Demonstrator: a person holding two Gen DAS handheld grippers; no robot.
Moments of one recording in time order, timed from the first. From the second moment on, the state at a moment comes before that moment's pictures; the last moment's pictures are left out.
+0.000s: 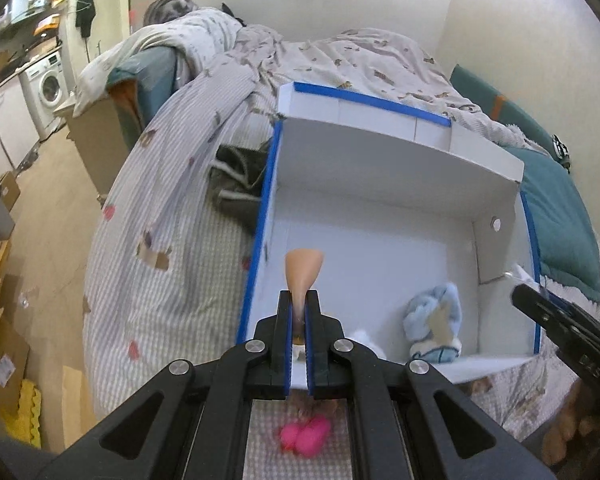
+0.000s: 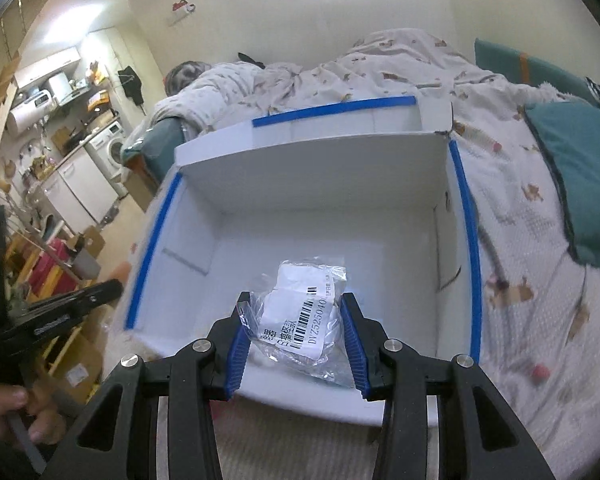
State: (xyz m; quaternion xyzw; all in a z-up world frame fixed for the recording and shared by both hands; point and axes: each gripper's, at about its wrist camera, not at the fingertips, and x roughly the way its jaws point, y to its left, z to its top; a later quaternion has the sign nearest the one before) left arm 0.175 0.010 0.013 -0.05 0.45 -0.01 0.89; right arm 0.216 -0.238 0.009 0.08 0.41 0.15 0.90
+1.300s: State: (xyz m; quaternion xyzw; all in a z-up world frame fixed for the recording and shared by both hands) left arm 0.233 -0.043 -0.082 0.01 0.54 -0.01 0.84; right arm 0.249 -0.233 -0.053 0.09 0.49 0.14 0.86
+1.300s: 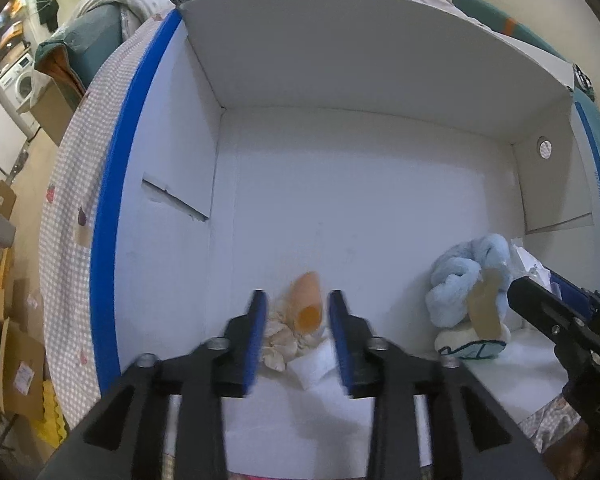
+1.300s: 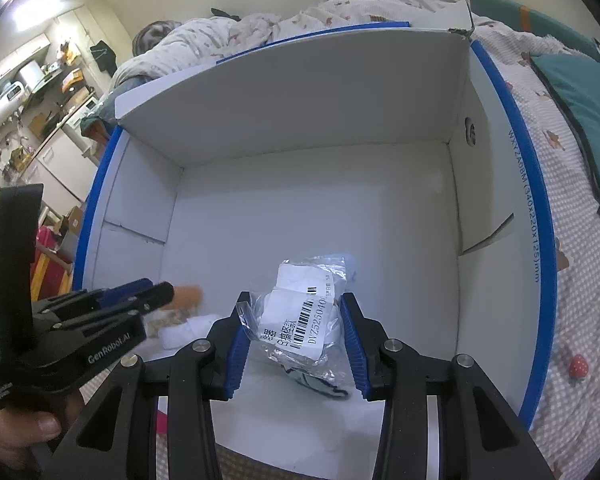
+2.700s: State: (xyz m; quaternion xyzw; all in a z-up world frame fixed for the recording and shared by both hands) left arm 0.199 -0.043 -0.049 0.03 0.53 0.02 0.85; right arm 0.247 -0.234 -0.042 0.13 0.47 0.15 0.86
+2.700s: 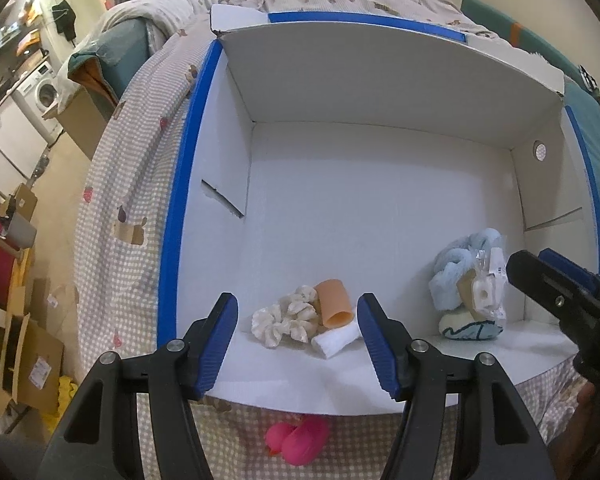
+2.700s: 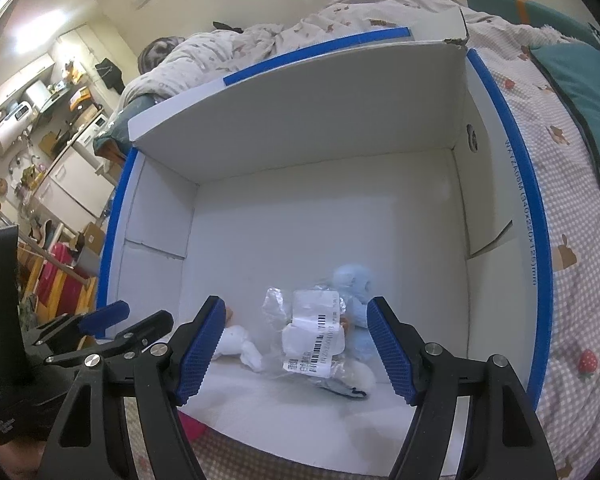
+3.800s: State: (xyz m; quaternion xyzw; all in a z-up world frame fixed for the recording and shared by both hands) left arm 0.123 0.021 -0.031 -0.01 0.51 0.02 0.86; right arm 0.177 -0.234 -0.032 0.11 0.46 0.14 0.87
